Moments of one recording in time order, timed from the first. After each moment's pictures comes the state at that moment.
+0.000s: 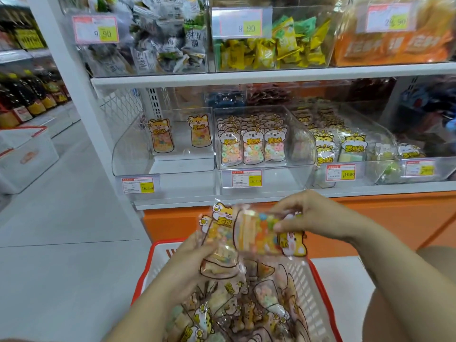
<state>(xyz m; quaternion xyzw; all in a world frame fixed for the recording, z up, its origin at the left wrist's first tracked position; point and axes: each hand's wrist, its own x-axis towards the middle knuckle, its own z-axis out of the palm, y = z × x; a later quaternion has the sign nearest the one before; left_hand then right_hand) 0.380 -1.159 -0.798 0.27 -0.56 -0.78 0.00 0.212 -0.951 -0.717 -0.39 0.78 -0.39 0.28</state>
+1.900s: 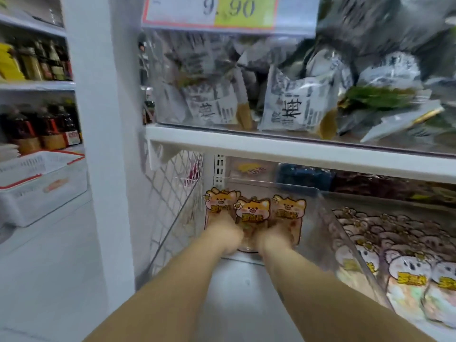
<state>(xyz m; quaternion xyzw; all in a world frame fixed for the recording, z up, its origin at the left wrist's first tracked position) 0.113 -1.476 -0.772 0.34 -0.85 -0.39 0.06 0.047 -1.387 -0.781 -0.06 0.85 -0.50 0.16</state>
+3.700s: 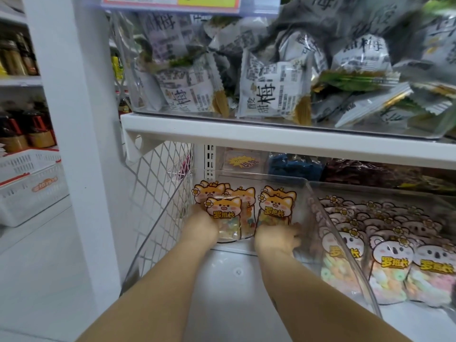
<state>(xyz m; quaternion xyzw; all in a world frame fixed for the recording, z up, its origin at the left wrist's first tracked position) 0.135 -1.474 -0.779 0.42 -0.76 -0.46 0.20 0.064 -1.368 -0.782 0.08 0.78 -0.62 0.04</state>
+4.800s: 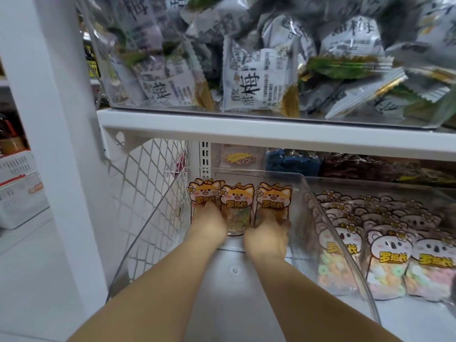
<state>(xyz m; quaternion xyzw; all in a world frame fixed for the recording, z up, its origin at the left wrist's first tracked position) 0.098 -1.480 -0.795 0.38 -0.86 -0.30 0.13 0.068 -1.362 -0.788 -0.10 0.89 -0.44 0.04</state>
